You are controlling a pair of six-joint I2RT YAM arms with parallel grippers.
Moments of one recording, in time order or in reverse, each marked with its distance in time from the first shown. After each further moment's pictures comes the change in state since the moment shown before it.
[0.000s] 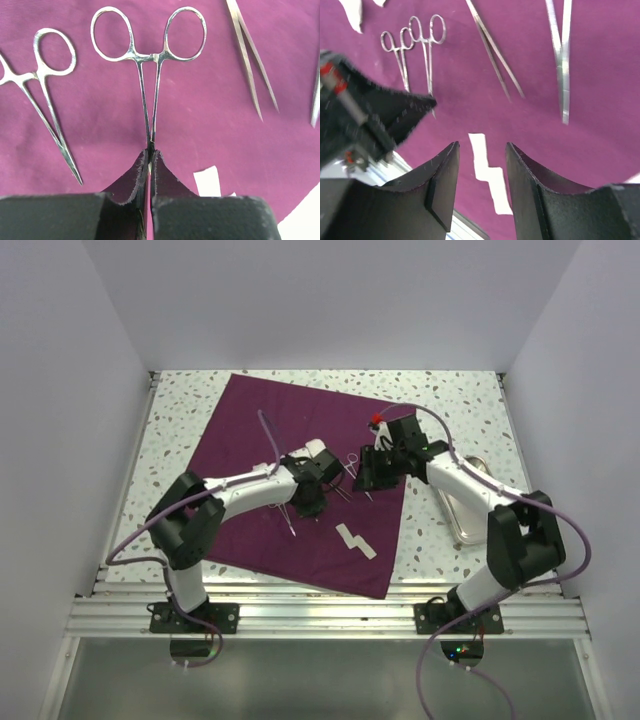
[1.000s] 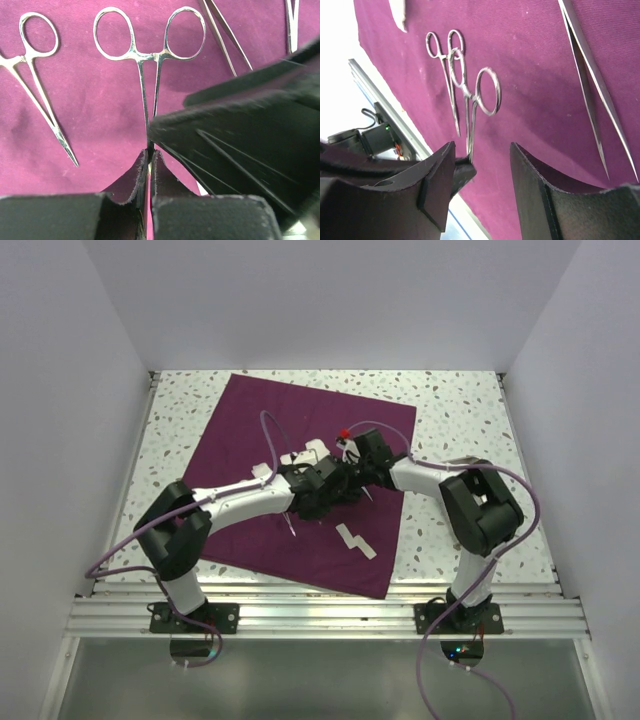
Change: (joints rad) left arm -0.069 -0.089 -0.041 0.025 -0.030 0.040; right arm 0.123 0.280 -0.013 0.354 -0.221 0.259
